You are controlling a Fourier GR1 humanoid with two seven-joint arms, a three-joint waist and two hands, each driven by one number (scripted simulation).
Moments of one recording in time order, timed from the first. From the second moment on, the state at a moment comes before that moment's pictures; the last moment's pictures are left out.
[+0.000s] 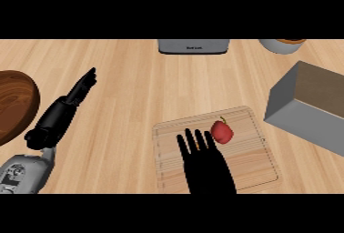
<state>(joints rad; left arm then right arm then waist) -0.23 0.42 -0.16 -1.50 0.04 -0.04 -0.11 -0.31 -0.18 0.85 -1.84 0.89 0.53 0.96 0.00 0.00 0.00</state>
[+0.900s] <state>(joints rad) -0.18 0.33 -0.09 -1.55 -0.05 -0.12 -0.10 -0.20 -0.13 0.76 -1.66 1.07 0.49 0.79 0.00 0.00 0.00</state>
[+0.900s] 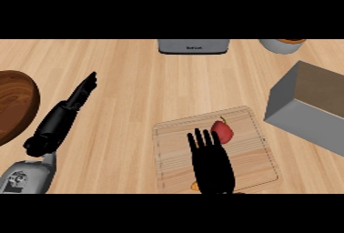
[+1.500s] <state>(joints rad) -0.20 0.31 -0.02 -1.54 -0.07 -0.19 -0.08 -0.17 -0.14 0.69 -1.59 1.13 0.45 0.66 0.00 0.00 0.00</state>
